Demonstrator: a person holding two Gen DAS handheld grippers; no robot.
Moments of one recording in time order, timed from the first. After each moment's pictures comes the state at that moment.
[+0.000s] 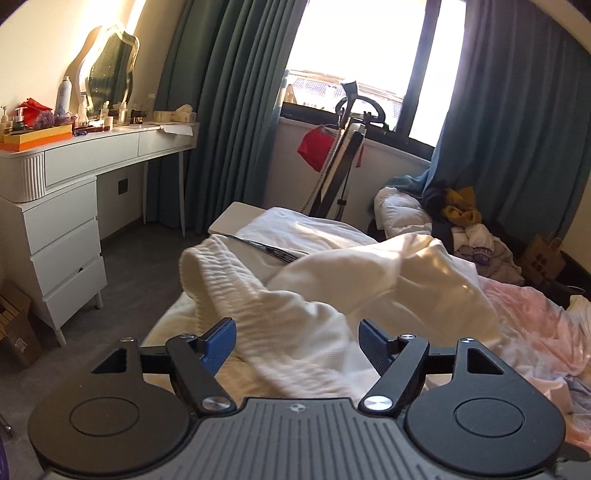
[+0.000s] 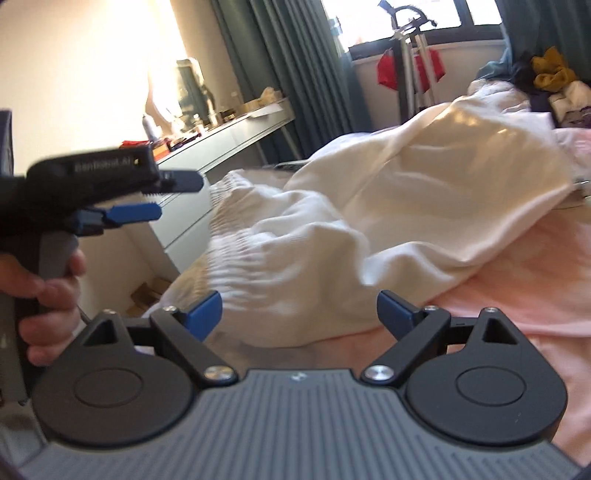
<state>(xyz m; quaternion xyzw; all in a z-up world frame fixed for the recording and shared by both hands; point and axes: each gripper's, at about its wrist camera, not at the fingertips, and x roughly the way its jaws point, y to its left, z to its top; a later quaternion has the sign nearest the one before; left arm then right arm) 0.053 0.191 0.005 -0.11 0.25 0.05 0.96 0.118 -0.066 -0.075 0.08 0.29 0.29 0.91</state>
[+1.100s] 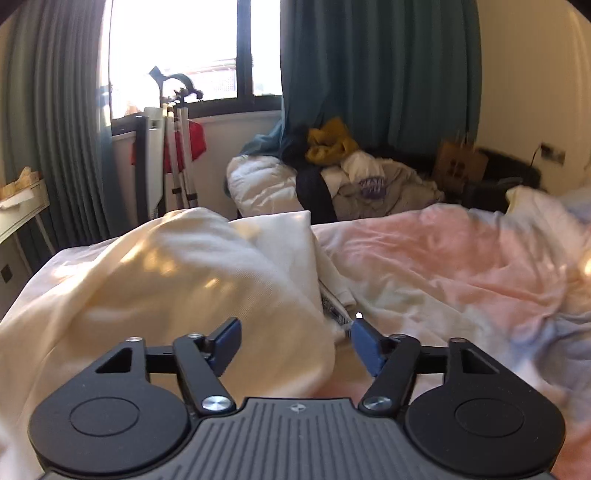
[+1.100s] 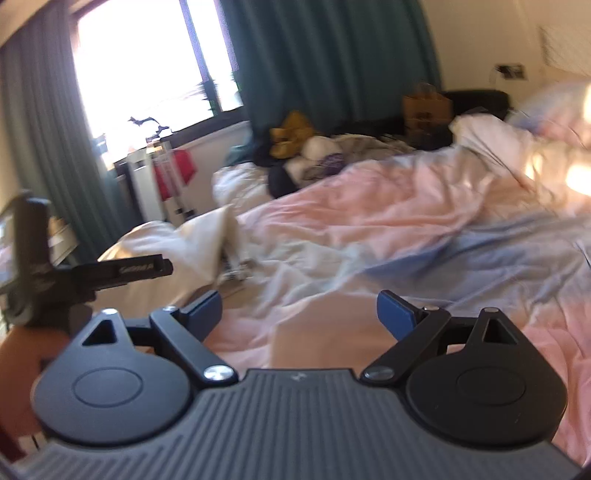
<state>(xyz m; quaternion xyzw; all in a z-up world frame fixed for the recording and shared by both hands) 0.295 -0.136 -0.072 0.07 0.27 -0.10 0.96 0.114 -0.326 -0.085 0.19 0.20 -0.08 0.96</state>
